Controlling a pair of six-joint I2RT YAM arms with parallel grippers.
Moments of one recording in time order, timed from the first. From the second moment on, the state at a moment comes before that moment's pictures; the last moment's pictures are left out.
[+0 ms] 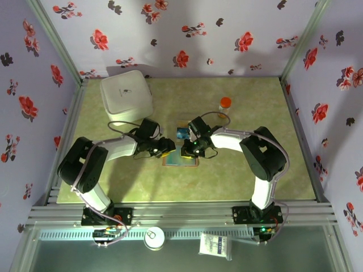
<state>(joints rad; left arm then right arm) -0.58 1.67 0.82 -0.11 0.48 -0.88 0.68 1.85 1.04 -0.35 -0.46 0.72</state>
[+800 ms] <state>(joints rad) -0.75 1.80 1.00 -0.05 0.50 -0.96 0.52 1.34 0.94 -0.53 -0.24 0.74</state>
